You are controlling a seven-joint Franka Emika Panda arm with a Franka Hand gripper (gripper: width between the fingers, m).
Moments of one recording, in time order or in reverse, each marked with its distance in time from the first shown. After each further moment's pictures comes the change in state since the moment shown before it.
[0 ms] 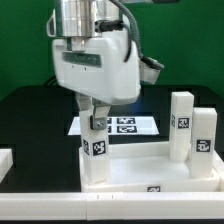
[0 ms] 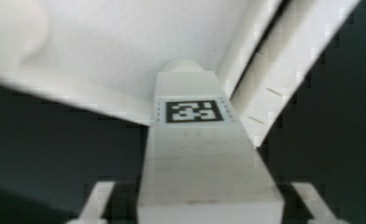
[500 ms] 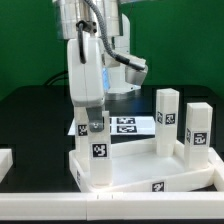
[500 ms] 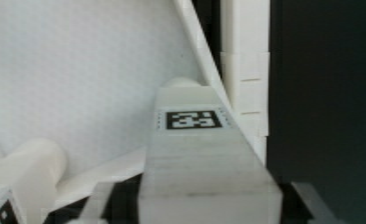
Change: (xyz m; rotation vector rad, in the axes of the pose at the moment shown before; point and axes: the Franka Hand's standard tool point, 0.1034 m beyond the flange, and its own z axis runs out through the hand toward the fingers) arm -0.005 -0.002 0.002 0.030 -0.038 0.226
